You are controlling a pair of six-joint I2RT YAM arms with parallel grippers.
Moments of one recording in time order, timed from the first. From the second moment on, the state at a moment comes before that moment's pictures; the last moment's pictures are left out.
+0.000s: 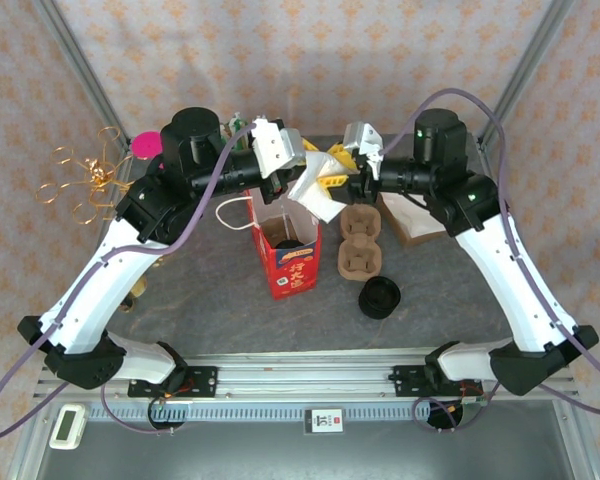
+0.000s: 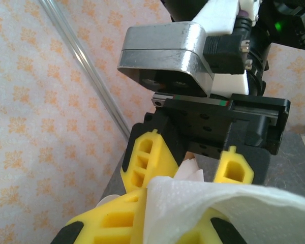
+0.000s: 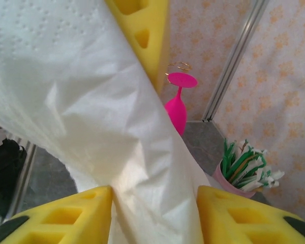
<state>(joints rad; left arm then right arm) -0.63 1.37 1.80 -0.56 0.47 0.45 0.48 1.31 1.65 -0.63 -0.81 -0.45</state>
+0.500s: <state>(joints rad) -0.63 1.33 1.77 -0.55 0.29 0.36 0.51 1.29 1.54 -0.49 -0.69 -0.17</state>
